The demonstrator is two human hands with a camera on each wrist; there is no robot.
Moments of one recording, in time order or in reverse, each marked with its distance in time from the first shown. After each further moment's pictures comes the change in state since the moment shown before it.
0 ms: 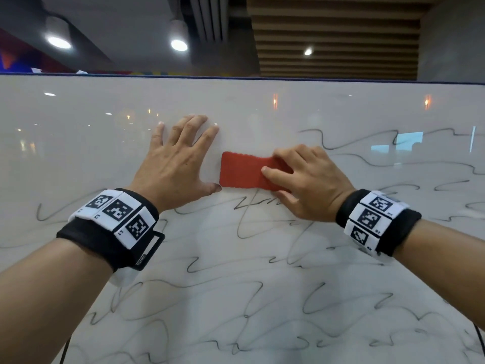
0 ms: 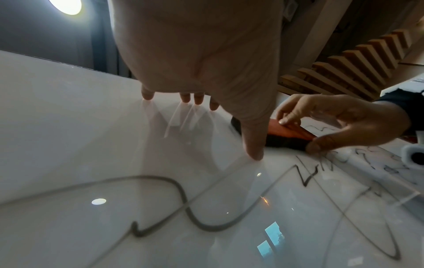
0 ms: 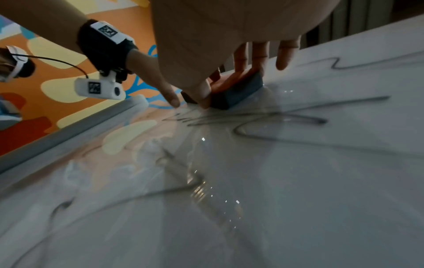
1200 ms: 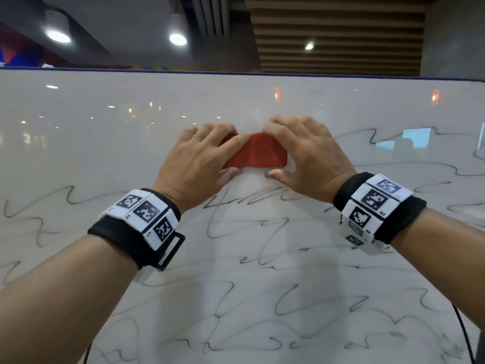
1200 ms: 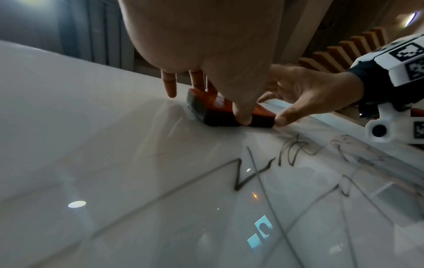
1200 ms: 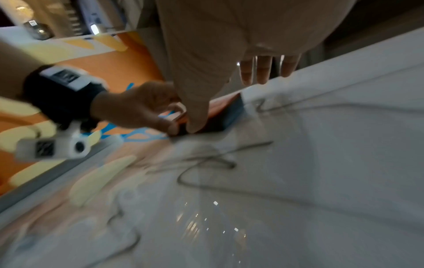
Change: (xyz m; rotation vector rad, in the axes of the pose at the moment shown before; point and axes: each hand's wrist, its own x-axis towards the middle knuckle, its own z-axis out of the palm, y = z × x) left_hand 0.029 0.077 0.004 -0.034 0.210 0.234; right_hand -0.008 0.050 -0.026 0.230 0.016 0.212
